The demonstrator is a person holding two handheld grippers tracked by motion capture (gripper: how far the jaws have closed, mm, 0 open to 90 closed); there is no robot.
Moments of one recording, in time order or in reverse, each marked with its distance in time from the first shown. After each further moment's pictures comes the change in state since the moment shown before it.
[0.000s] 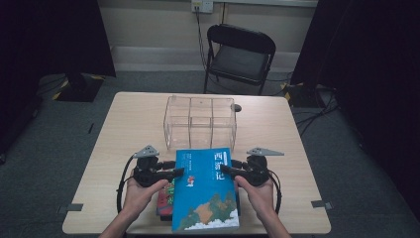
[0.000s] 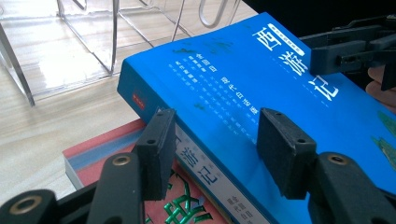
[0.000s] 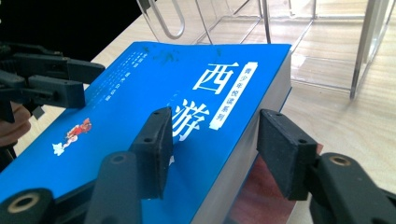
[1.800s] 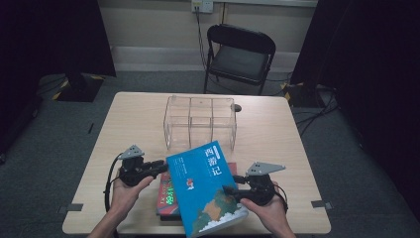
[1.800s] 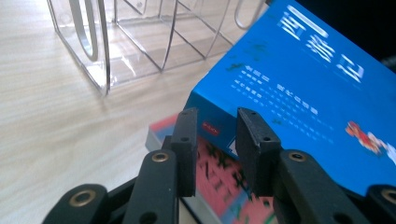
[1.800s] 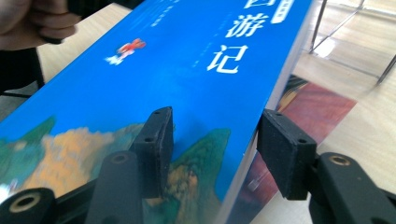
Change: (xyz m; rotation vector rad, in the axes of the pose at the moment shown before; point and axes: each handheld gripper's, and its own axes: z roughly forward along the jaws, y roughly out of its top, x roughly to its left) left arm 0.032 -0.009 -0.017 -0.045 0.087 0.002; right arm 0.028 -0.021 -0.037 0.127 0.053 -0.274
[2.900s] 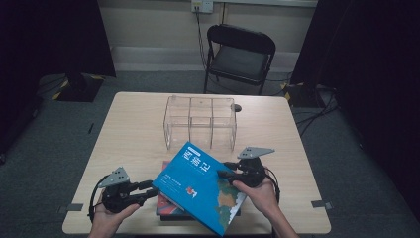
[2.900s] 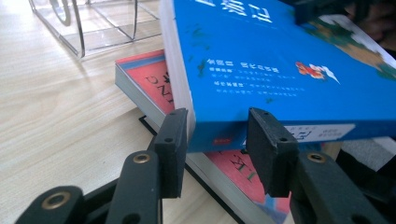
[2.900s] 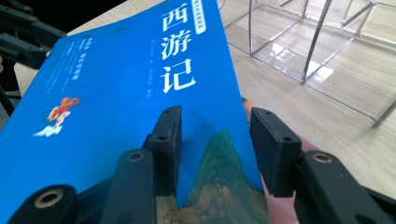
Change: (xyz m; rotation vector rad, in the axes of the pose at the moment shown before) left arm -0.023 -0.042 -0.055 0.020 -0.060 0.091; right arm -0.024 0.029 0.030 -0.009 0.008 -0.027
